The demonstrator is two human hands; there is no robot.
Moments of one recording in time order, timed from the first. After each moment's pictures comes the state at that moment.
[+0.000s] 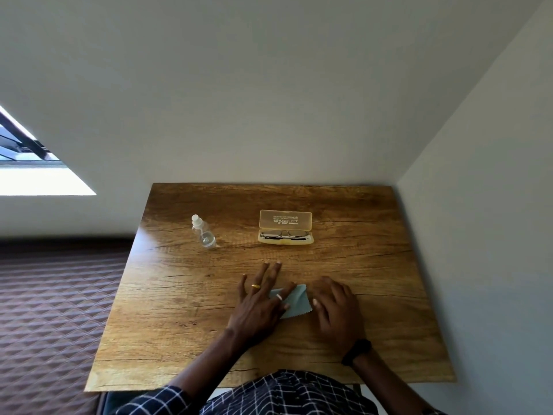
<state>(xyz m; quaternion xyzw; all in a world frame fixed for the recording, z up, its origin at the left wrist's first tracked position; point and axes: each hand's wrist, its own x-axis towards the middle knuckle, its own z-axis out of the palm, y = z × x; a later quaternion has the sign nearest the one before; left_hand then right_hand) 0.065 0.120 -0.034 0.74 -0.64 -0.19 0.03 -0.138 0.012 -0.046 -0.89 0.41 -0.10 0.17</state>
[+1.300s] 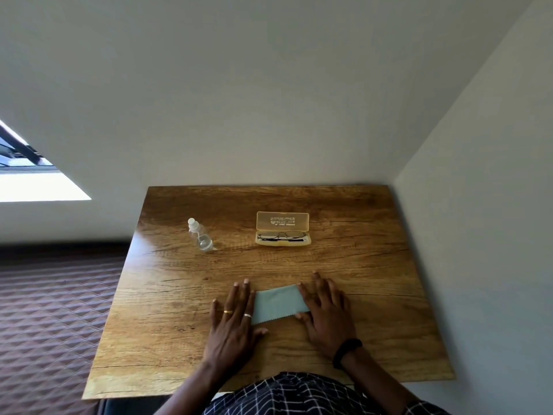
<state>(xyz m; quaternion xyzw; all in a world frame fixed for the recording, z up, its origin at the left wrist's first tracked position) 0.074 0.183 -0.072 0.80 -0.58 -0.15 0.05 -0.127 0.026 -0.052 -0.90 0.41 0.04 0.12</state>
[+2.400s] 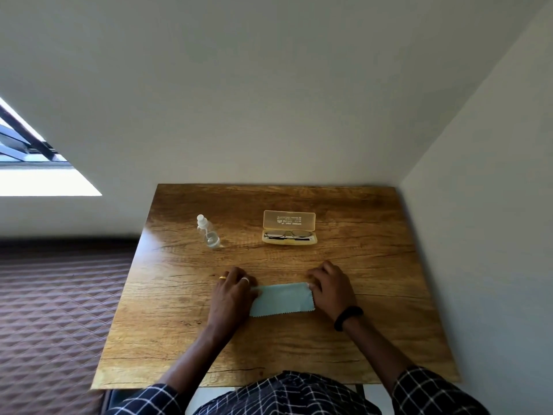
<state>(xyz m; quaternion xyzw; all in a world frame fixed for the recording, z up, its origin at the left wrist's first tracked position) 0.116 0.142 -0.051 0.79 -0.56 -0.09 0.22 -0.091 -0.024 -0.031 -0.88 0.42 -0.06 0.23</state>
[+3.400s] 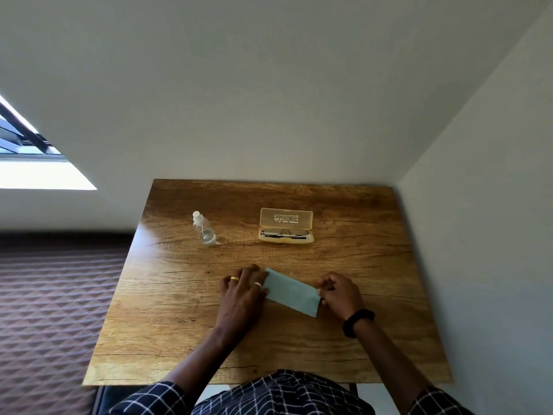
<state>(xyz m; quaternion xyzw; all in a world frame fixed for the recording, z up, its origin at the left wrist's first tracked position) 0.084 0.136 -0.052 0.79 -0.58 -0.07 0.17 -0.110 -0.023 -0.008 -0.68 0.58 -0.04 0.45</state>
